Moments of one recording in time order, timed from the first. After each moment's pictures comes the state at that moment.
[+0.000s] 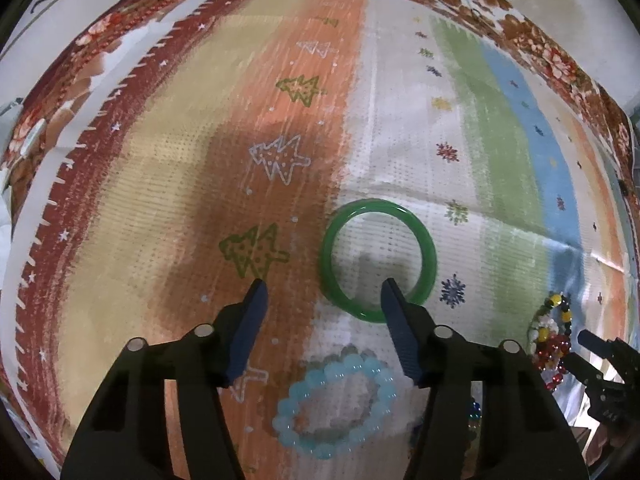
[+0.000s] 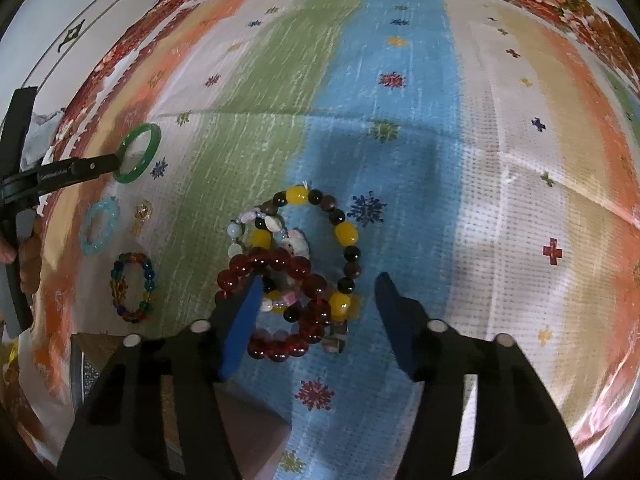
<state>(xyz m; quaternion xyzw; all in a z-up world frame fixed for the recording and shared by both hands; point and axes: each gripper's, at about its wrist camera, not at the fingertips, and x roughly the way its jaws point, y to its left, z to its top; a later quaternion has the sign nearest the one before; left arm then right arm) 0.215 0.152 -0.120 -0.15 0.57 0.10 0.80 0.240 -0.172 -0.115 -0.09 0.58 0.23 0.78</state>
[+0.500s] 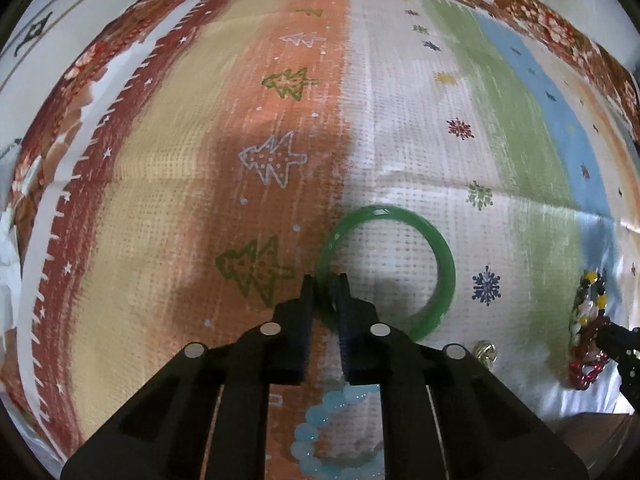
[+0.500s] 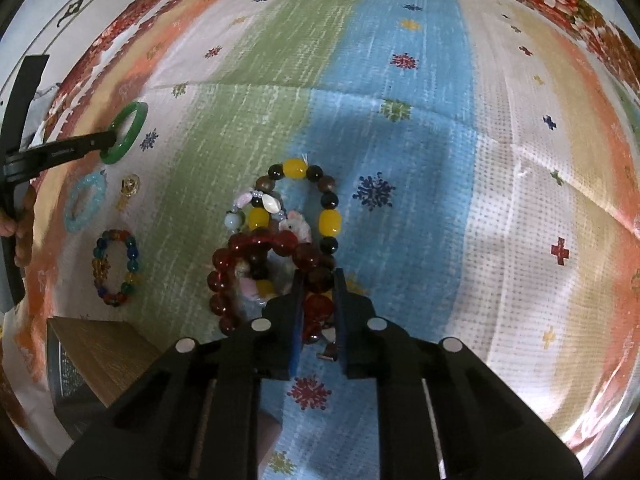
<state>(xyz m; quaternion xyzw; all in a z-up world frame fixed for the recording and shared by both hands) 0.223 0.142 -0.132 -0.08 0.58 0.10 0.81 0.237 -0.162 -0.128 -0.13 0.59 0.23 0.76</state>
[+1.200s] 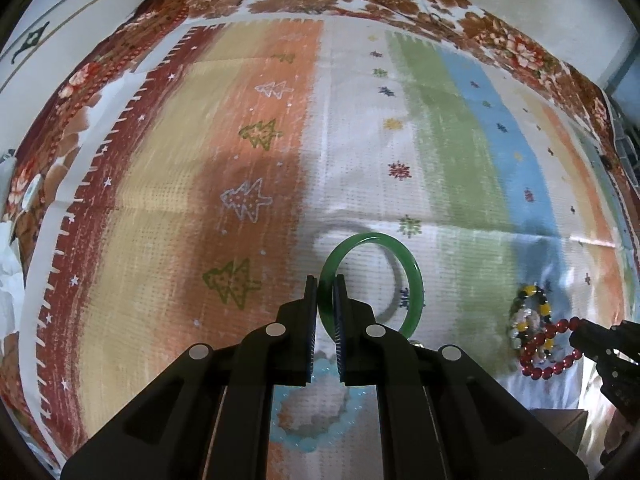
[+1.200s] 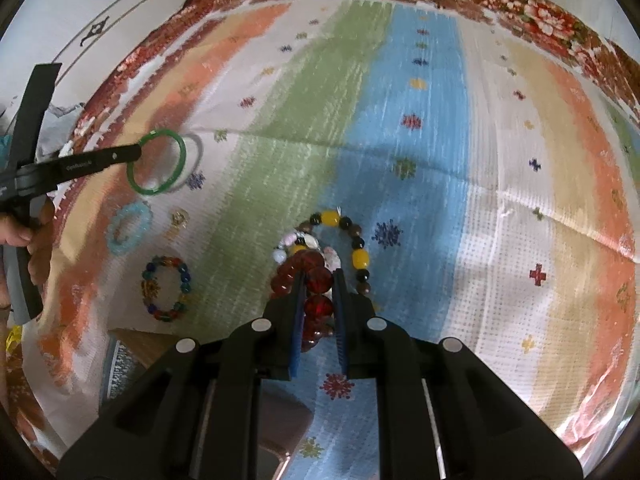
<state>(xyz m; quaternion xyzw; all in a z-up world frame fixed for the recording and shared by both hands) 0.217 0.128 -0.084 -0.10 0.54 0.07 0.83 0.225 -0.161 -0.074 -0.10 0.54 0.26 0.79</state>
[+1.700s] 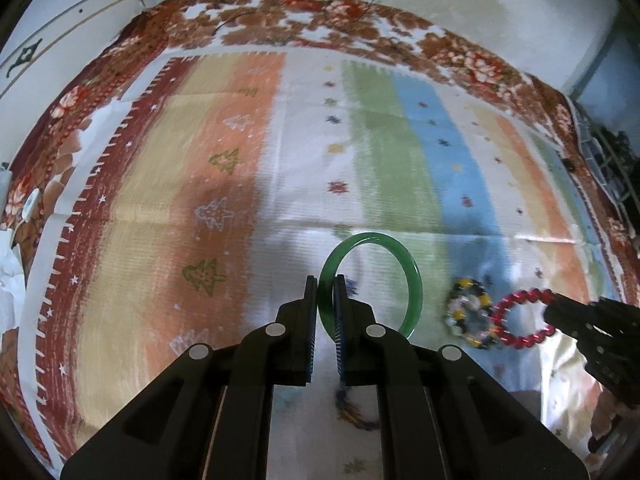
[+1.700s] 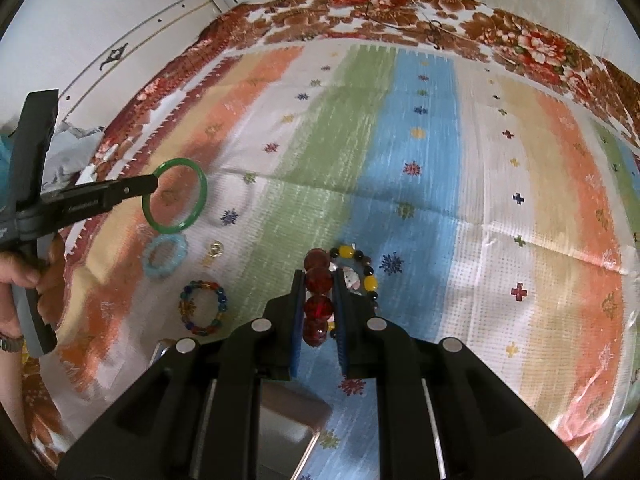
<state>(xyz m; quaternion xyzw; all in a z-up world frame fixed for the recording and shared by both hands) 0.188 0.096 -0.037 -0.11 0.50 0.02 0.86 0.206 -0.163 -0.028 -0.08 0.50 0.28 0.82</state>
